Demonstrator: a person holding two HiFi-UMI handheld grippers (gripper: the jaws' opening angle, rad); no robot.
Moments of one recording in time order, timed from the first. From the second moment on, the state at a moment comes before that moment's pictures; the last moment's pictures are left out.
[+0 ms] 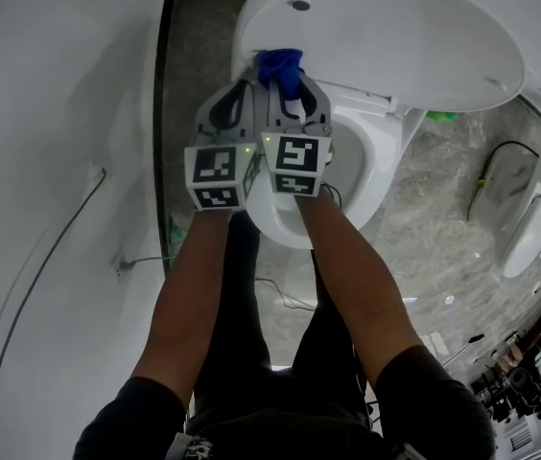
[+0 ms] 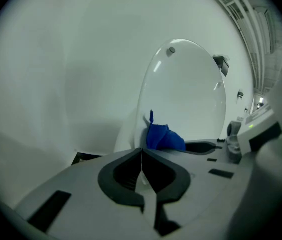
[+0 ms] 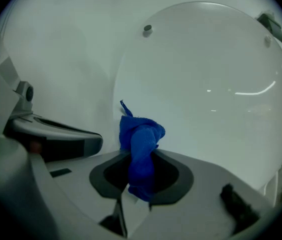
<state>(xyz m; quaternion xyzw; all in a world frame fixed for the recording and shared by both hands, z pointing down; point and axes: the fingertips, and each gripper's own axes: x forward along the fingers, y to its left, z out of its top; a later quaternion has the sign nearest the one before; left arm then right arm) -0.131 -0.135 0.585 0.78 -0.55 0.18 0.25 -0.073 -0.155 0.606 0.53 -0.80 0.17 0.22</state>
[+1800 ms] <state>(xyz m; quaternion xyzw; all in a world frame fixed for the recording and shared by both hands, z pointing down) -0.006 -0.142 0.389 0.85 -0.45 0.29 -0.04 0.152 -0.058 0.436 0.64 -0.74 0.16 0.13</state>
